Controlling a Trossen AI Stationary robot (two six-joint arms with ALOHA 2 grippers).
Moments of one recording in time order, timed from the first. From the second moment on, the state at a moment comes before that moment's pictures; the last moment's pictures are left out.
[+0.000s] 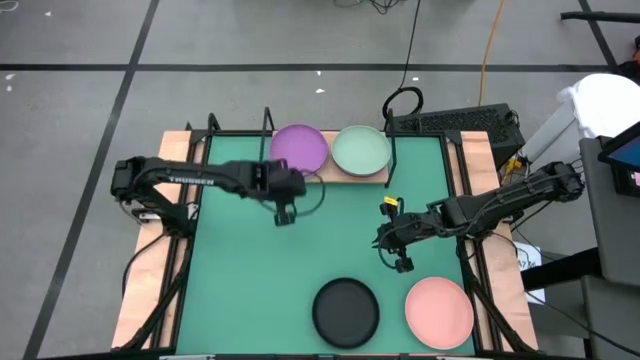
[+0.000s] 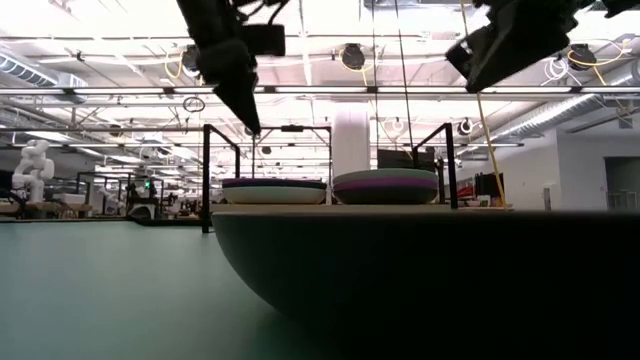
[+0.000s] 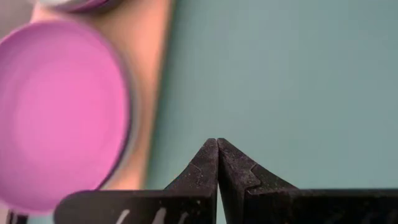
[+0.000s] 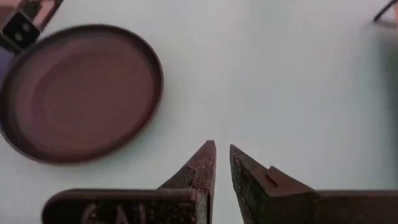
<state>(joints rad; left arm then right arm) 0.08 1.56 1.25 -0.80 -0.23 0.04 0.27 1.17 0.79 -0.43 0.05 0.05</state>
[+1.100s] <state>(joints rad) -0.43 1.56 0.95 -0.23 -0.23 -0.02 0.71 1.56 0.95 -0.40 -0.06 0.58</state>
